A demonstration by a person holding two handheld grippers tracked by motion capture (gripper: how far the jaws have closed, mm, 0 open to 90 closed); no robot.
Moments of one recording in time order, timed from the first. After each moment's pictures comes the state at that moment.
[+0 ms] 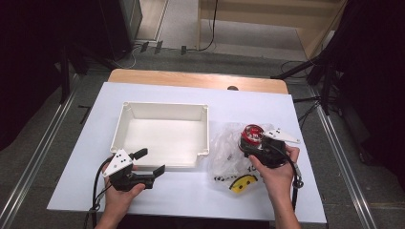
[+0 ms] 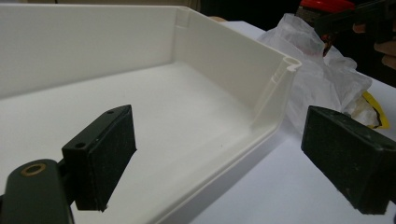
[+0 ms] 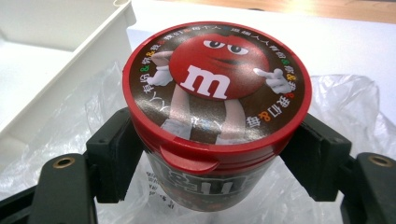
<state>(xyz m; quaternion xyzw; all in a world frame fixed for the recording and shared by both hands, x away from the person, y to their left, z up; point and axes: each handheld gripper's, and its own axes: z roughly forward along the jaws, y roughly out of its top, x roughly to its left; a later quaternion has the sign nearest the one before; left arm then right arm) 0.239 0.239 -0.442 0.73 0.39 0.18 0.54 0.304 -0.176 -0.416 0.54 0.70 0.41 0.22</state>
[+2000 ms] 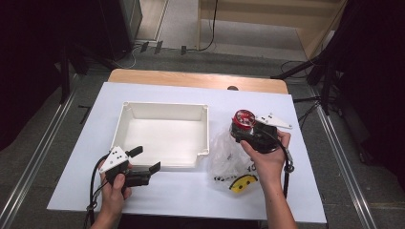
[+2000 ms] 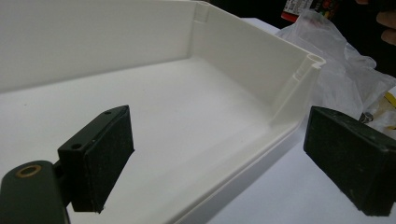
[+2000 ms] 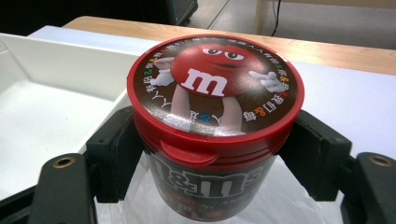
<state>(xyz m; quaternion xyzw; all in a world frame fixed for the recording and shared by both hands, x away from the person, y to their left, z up) 0.246 0.251 -0.446 0.73 0.40 0.18 0.53 0.334 -0.152 -0.394 0.51 0.69 0.45 0.23</state>
